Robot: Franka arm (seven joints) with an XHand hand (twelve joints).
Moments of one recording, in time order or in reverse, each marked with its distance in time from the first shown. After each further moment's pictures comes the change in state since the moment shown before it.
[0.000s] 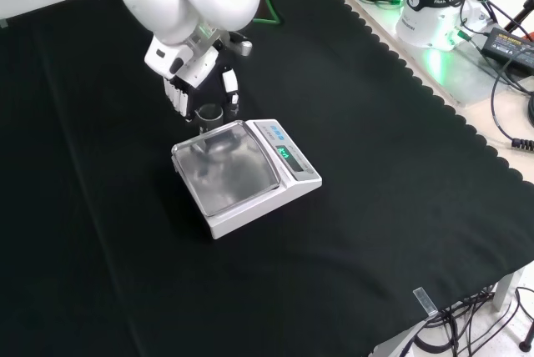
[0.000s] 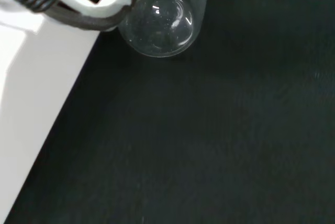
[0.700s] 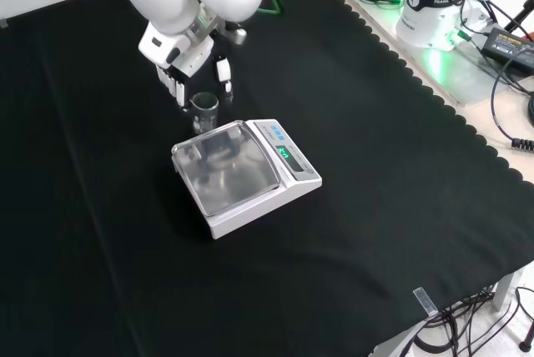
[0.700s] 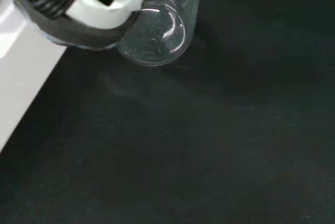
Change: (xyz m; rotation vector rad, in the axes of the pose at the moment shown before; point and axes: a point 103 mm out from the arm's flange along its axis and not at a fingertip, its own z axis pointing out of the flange) arm -0.015 -0.010 -0.031 0.007 -0.124 0.017
